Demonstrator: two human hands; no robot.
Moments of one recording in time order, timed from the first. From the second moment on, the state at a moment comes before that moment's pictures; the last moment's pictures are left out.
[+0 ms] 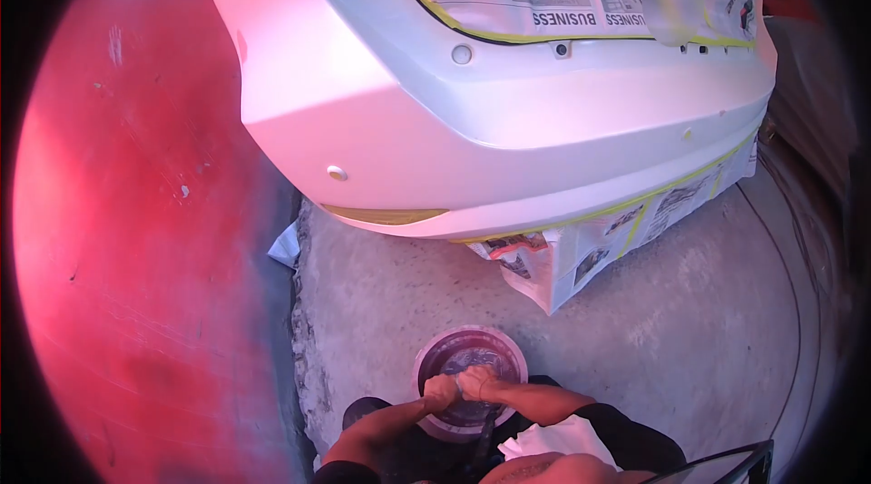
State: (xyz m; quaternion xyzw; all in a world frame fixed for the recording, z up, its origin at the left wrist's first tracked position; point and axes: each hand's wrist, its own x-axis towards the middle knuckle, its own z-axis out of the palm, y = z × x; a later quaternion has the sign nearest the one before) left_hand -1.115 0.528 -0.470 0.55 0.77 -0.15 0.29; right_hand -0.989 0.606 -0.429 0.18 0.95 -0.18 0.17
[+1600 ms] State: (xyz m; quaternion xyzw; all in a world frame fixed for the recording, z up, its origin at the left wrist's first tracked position) left_hand -1.094 0.508 -0.399 0.51 0.77 0.15 0.35; right_hand -0.922 0.598 -0.388 0.27 0.81 -0.42 -0.31
